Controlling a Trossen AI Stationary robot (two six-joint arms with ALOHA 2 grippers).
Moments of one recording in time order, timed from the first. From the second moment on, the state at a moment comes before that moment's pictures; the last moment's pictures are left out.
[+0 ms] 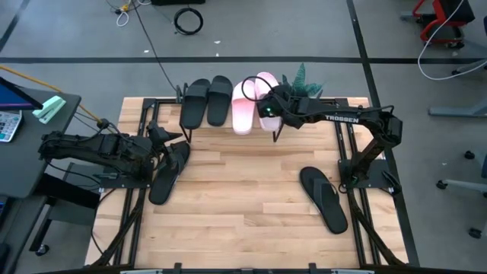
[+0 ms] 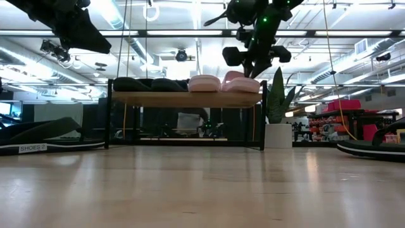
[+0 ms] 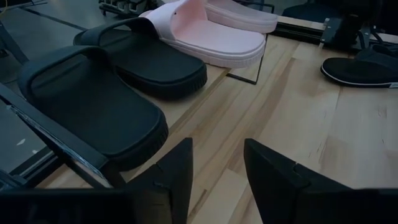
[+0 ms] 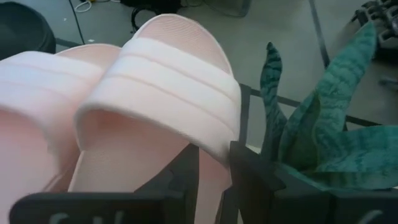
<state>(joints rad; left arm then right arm) -0.13 0.54 0.60 -0.56 -0.66 -0.33 -0.34 1.65 1.36 -0.65 0.81 0.70</state>
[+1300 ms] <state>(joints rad) -0.13 0.54 0.60 -0.52 -0.58 -0.33 -0.13 1.57 1.36 -0.67 0.68 0.43</state>
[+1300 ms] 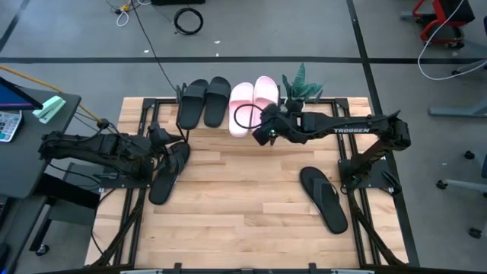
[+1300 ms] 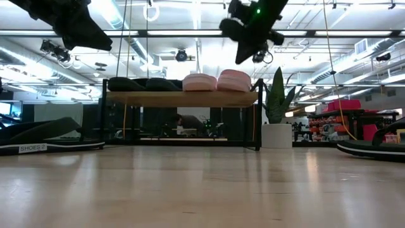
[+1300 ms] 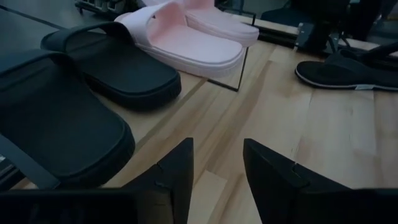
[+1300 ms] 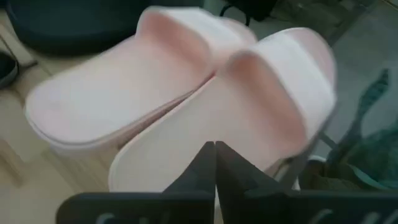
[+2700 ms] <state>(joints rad) -0.13 0.54 0.60 -0.49 -0.58 -0.40 -0.33 1.71 1.36 -0.45 0.54 0.36</state>
